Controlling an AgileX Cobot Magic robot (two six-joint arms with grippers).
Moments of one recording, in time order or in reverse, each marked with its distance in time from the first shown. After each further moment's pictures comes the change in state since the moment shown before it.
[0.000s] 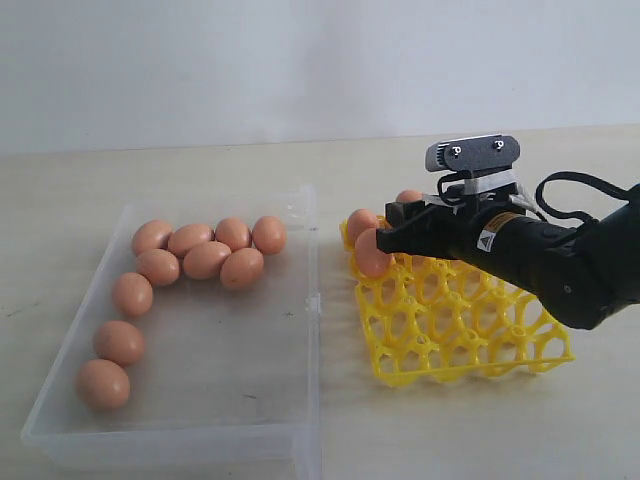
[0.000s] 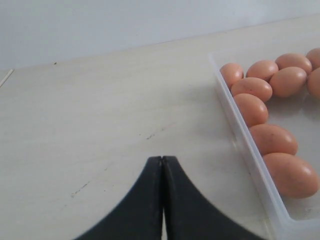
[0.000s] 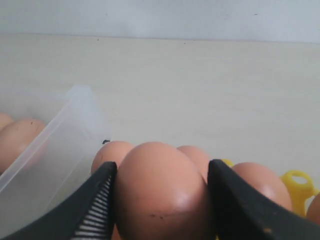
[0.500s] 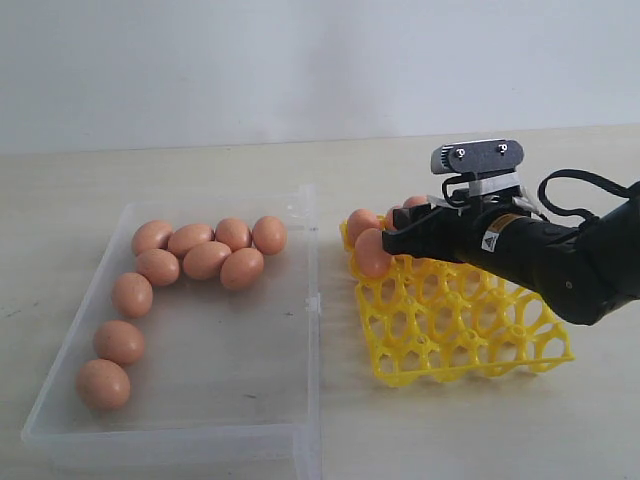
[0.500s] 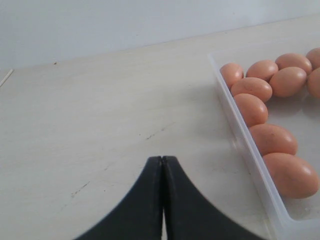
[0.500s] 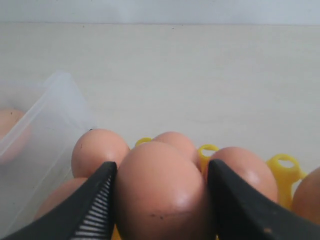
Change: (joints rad) left arm 0.000 0.000 0.000 0.000 0.000 0.000; right arm -0.020 0.015 -0.012 -0.004 0.045 0.010
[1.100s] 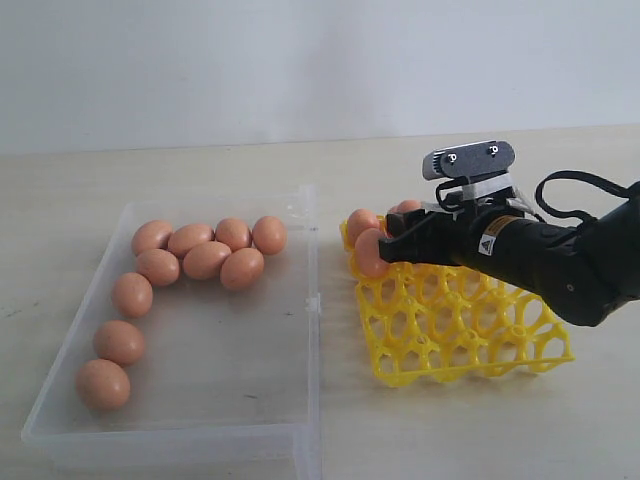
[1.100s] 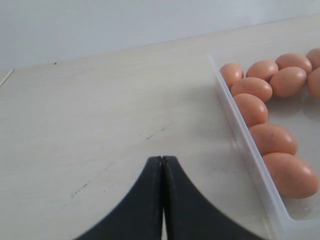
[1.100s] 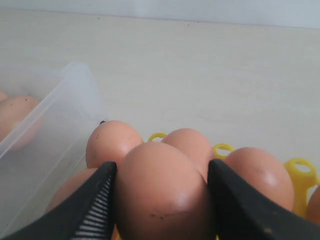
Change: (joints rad) left arm 0.000 0.000 0.000 0.000 0.000 0.000; right arm 0.000 0.000 0.000 -0.063 0.006 -0.002
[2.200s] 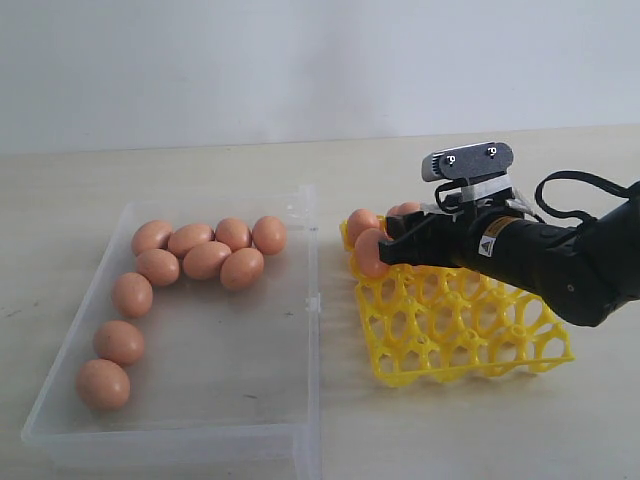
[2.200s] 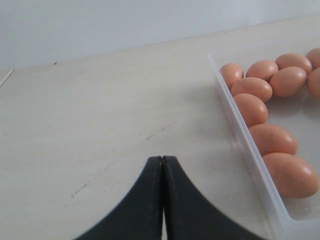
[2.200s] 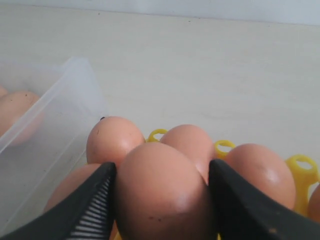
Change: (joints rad) left arm 0.000 0.000 0.000 0.000 0.000 0.000; right arm 0.000 0.000 0.000 -0.008 0.010 0.000
